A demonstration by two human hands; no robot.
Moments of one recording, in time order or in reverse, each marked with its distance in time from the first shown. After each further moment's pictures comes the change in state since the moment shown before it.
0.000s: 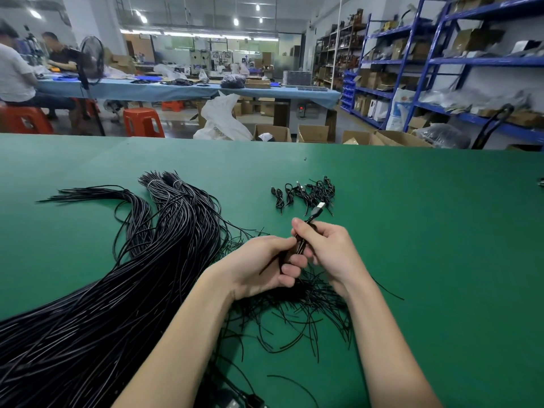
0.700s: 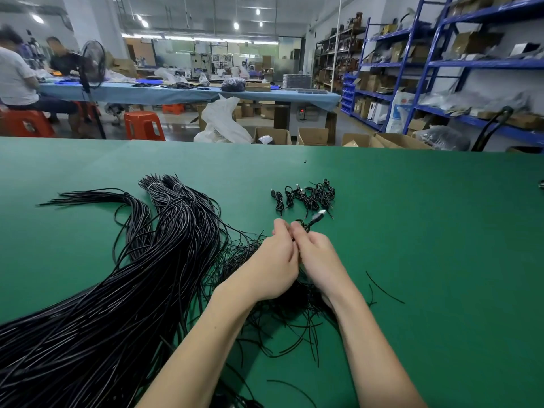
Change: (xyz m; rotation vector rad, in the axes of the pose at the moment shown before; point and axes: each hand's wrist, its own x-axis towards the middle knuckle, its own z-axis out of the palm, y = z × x) left_hand 0.009 -0.007 0.012 1.174 0.445 0.425; right_hand -0.006 0.003 0.017 -0.220 -0.016 0.006
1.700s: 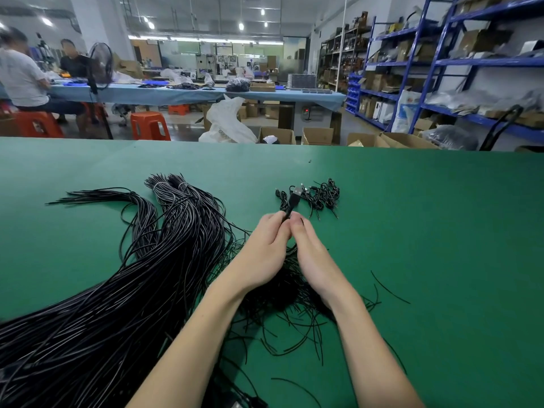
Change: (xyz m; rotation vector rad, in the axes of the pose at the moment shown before) left_hand 0.003 -0.012 -0.008 -0.205 0.182 0.008; right_hand 0.001 0.004 0.010 0.034 -0.100 -0.043
